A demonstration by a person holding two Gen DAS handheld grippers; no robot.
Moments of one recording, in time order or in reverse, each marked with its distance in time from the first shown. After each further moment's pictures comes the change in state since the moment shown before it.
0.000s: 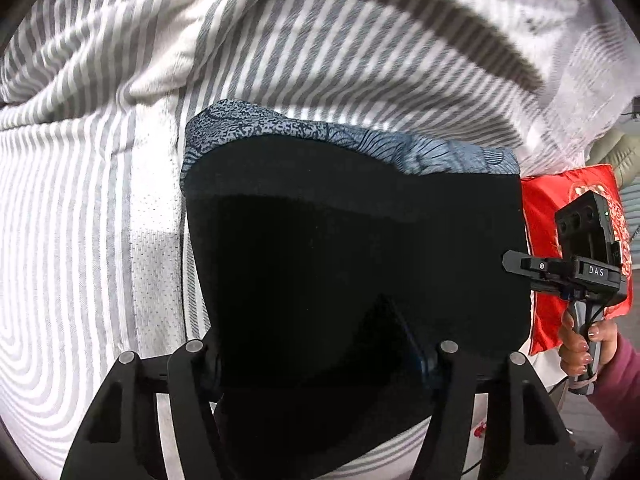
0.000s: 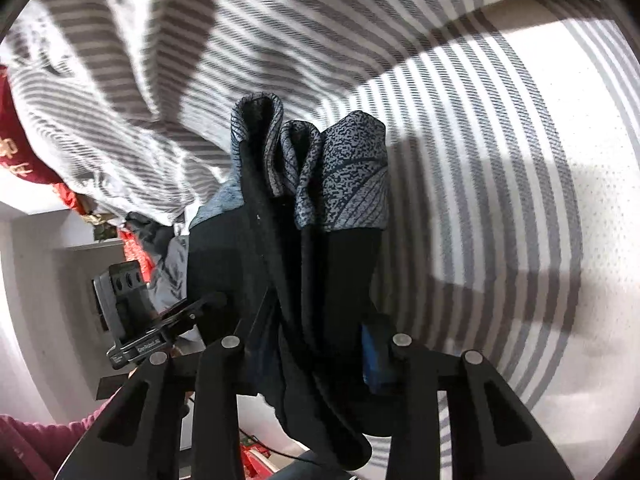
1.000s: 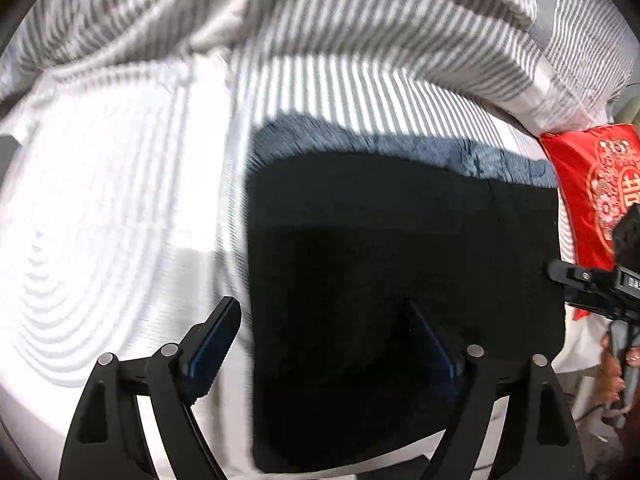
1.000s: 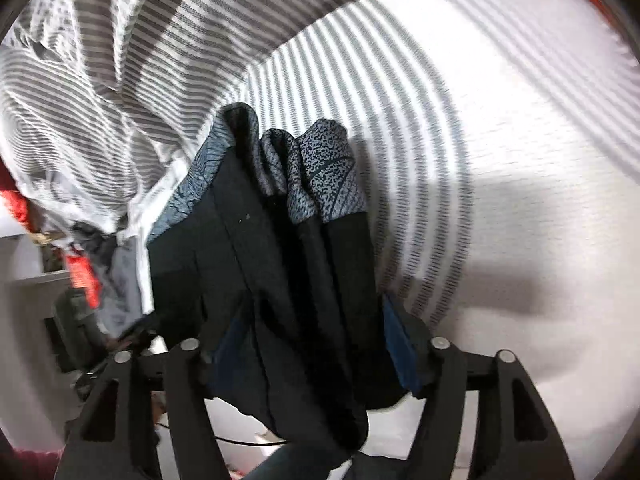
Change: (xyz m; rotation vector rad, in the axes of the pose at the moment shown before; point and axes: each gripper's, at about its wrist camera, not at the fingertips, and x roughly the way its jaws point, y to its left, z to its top) left arm -0.008 -0.011 -0.072 0.015 -0.037 0.212; right arm -0.029 -0.013 -0.110 0.102 -0.110 -0.271
